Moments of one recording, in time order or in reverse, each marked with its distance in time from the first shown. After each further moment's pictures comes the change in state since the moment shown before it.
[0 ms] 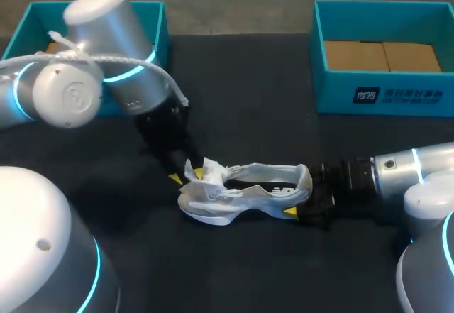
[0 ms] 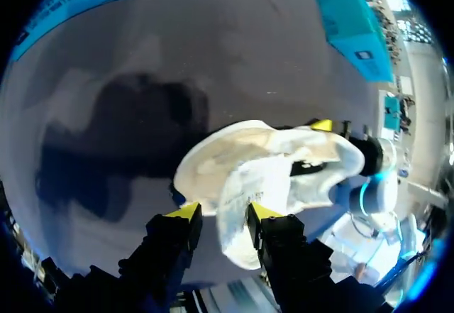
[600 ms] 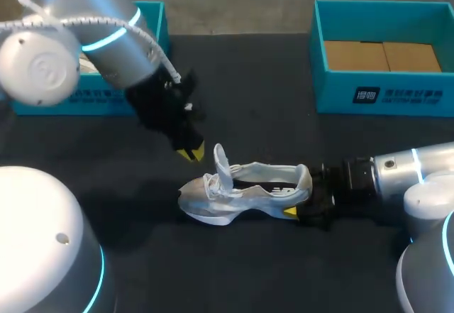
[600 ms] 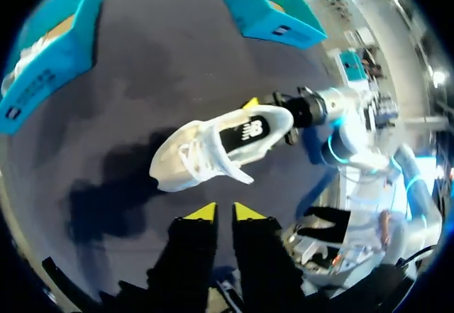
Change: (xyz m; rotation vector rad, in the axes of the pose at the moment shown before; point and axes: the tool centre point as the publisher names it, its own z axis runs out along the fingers) left arm 0.052 0.041 -0.081 0.061 0.034 0.380; right arm 0.000 0.000 0.000 0.000 0.000 0.000
